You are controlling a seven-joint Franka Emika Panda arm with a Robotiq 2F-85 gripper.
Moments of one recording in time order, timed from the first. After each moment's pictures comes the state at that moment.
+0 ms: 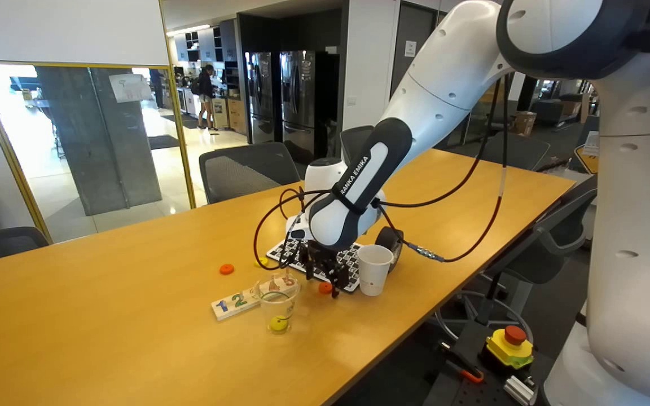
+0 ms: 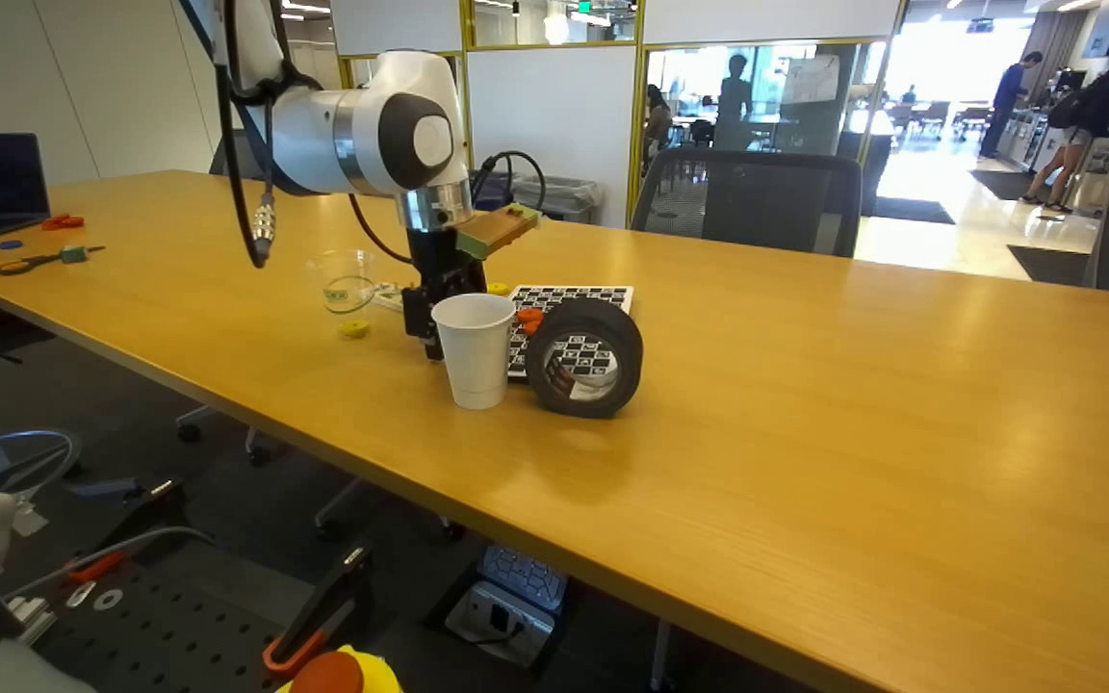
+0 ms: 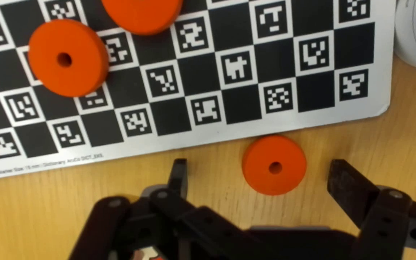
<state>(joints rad) -0.09 0.29 0.07 -2.35 -0.17 2.68 -1.45</state>
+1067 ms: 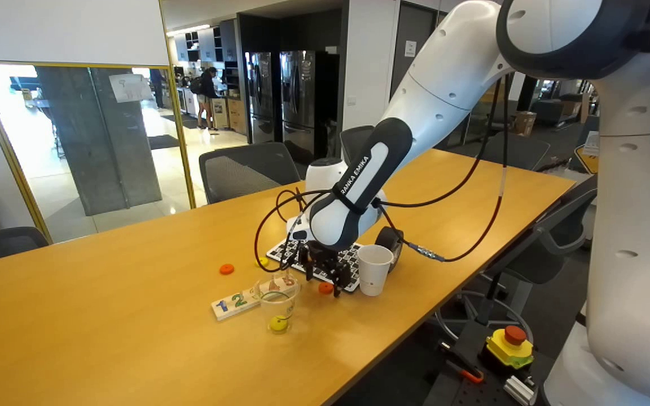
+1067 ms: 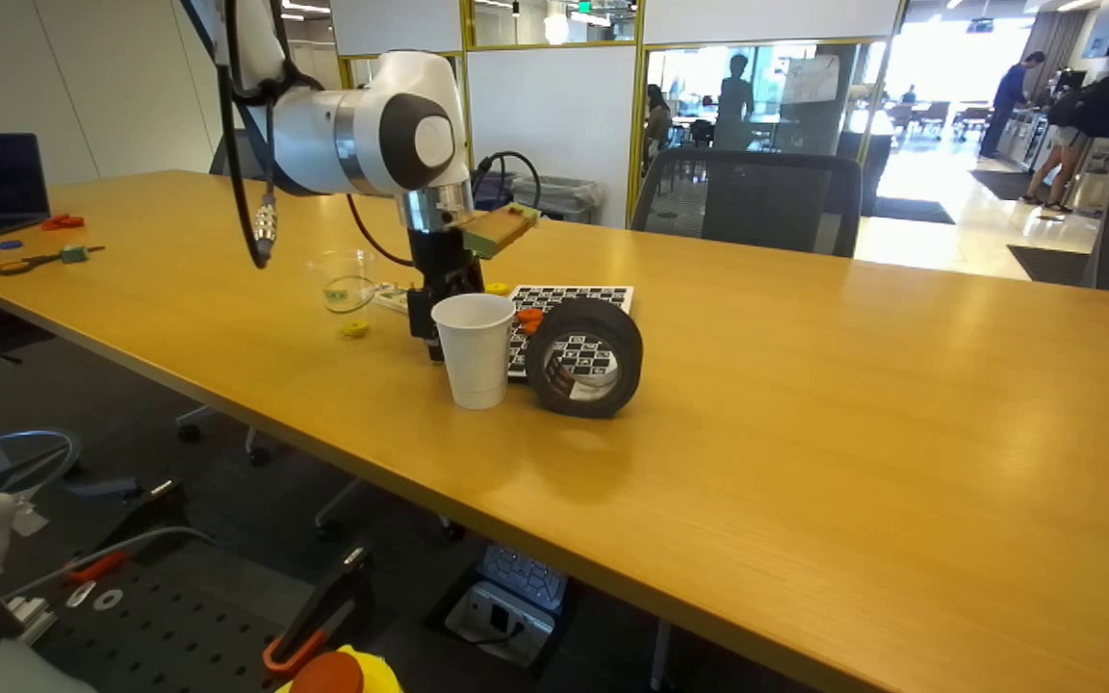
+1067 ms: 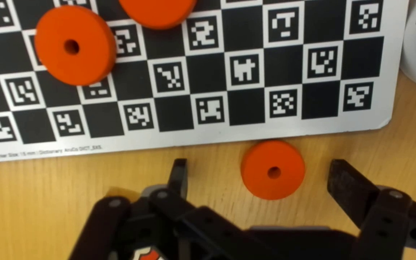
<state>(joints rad) -0.10 0.29 0.07 -2.35 -0.17 2.68 -1.53</state>
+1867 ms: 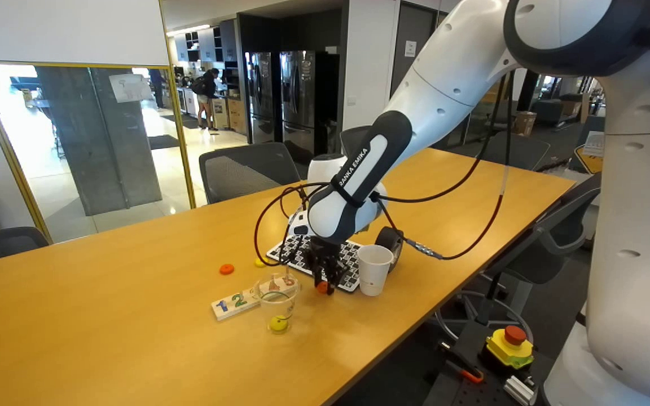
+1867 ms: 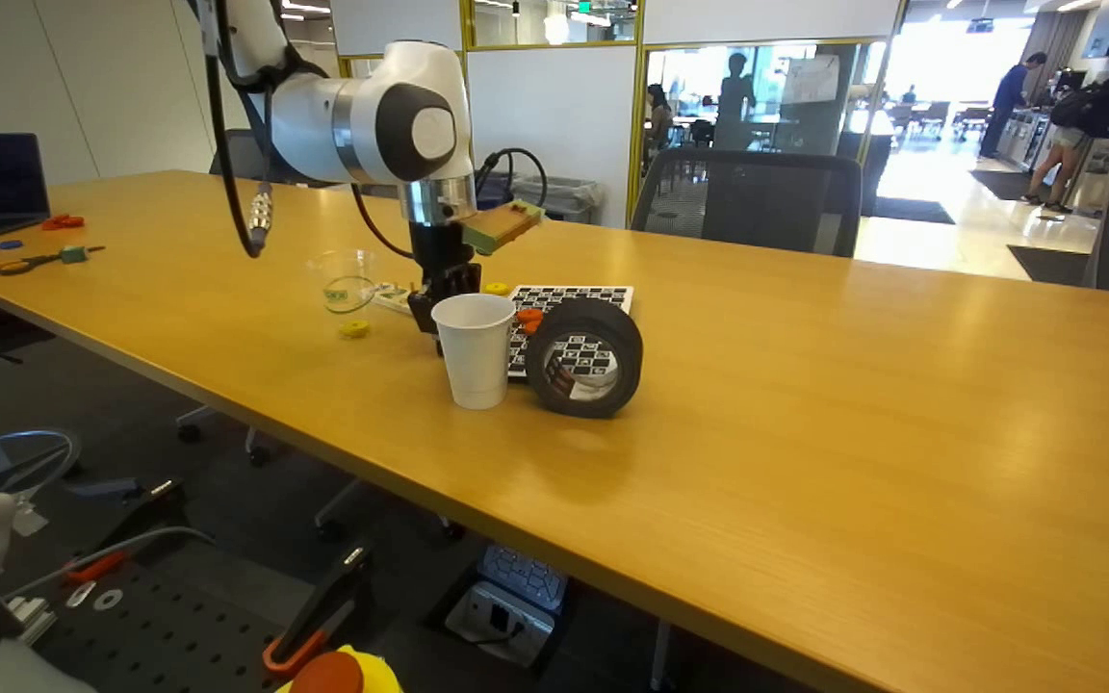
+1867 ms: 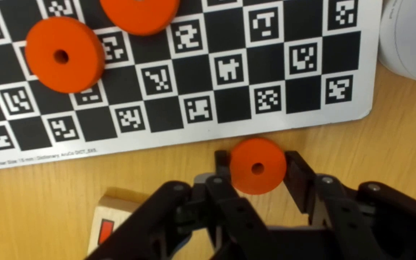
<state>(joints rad) -0.10 0.27 0.07 -2.35 -0.10 2.63 -1.55</state>
